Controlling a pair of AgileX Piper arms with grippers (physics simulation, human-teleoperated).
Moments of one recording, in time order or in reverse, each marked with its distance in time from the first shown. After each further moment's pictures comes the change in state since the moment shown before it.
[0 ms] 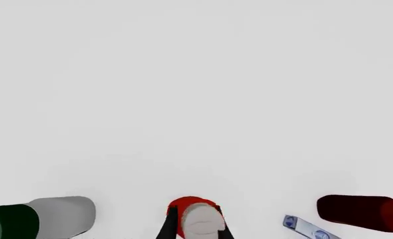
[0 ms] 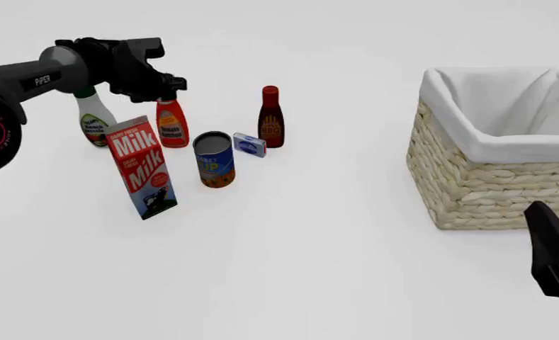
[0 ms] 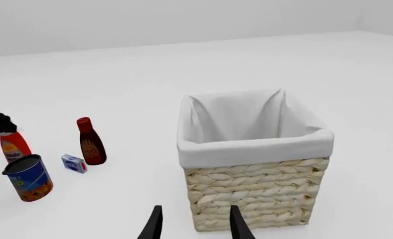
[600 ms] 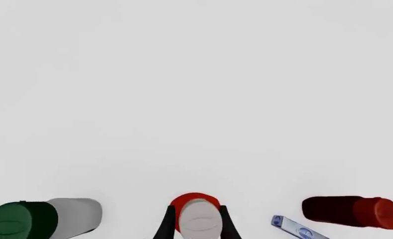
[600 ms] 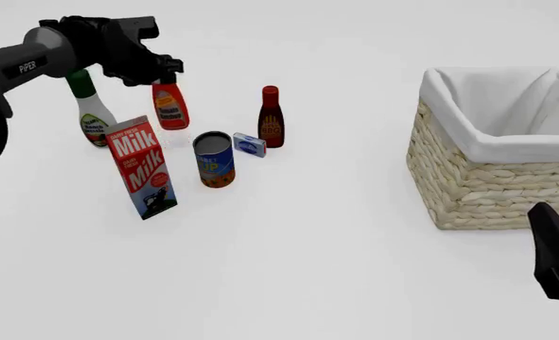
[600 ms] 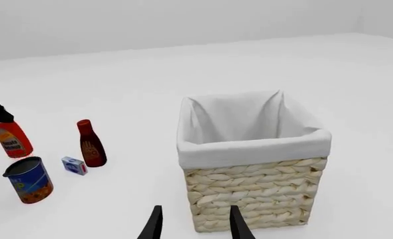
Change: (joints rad) left arm -0.003 -0.052 -0.040 0.053 0.001; right arm -0.004 -0.039 0.000 0.028 0.003
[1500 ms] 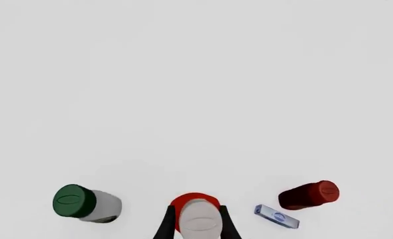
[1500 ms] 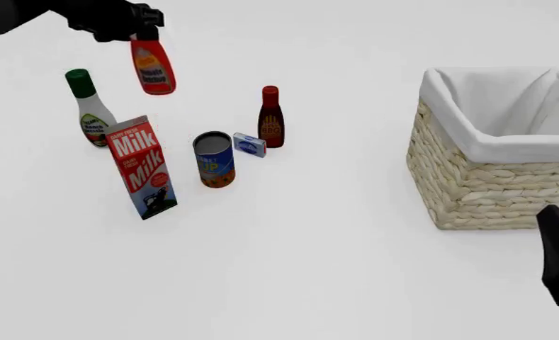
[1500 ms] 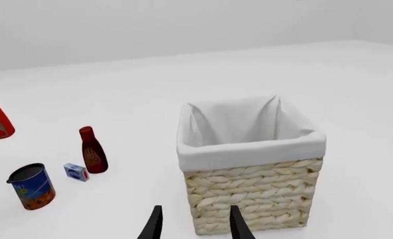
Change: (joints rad) left arm -0.004 -0.224 0.032 0.087 0.033; right arm -0.007 -0.095 -0.002 0.062 0.013
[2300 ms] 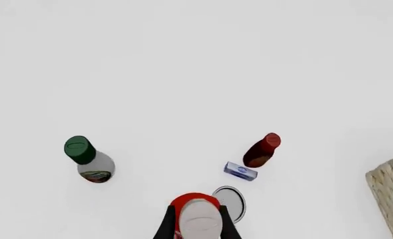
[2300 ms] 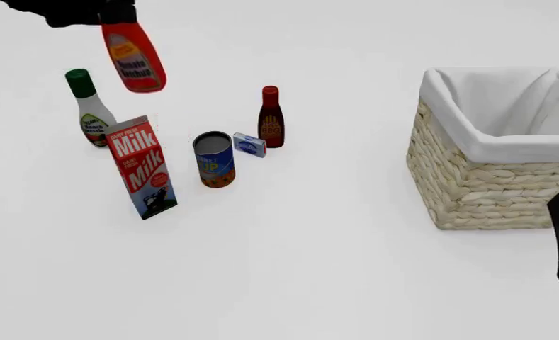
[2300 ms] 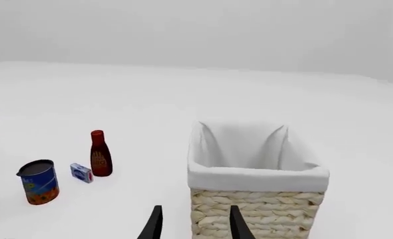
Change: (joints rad) left arm -0.073 -0.461 0.384 0.015 -0.033; right arm 0.066 -0.020 -0.091 0.056 -0.119
